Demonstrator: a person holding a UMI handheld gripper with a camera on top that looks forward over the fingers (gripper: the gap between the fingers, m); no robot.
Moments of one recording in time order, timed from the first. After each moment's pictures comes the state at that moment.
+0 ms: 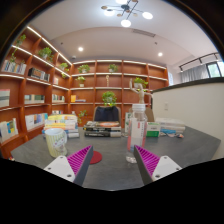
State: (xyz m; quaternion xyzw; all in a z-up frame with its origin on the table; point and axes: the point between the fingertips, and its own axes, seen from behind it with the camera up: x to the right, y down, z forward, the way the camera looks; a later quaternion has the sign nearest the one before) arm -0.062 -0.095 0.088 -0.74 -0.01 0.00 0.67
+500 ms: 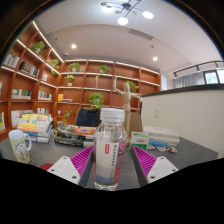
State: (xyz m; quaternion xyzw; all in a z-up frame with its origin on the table) arm 0.028 0.015 0.100 -0.73 0.01 -0.08 0.68
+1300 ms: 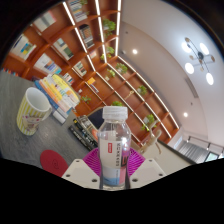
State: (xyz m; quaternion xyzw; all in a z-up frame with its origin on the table) arm -0.084 0.031 0.140 -0.65 -0.29 -0.28 0.65
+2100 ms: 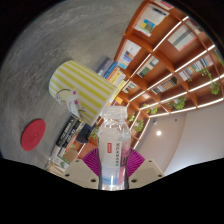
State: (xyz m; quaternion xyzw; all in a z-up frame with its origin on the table) arm -0.197 0.041 0.180 -0.23 -0.63 -0.60 0.43
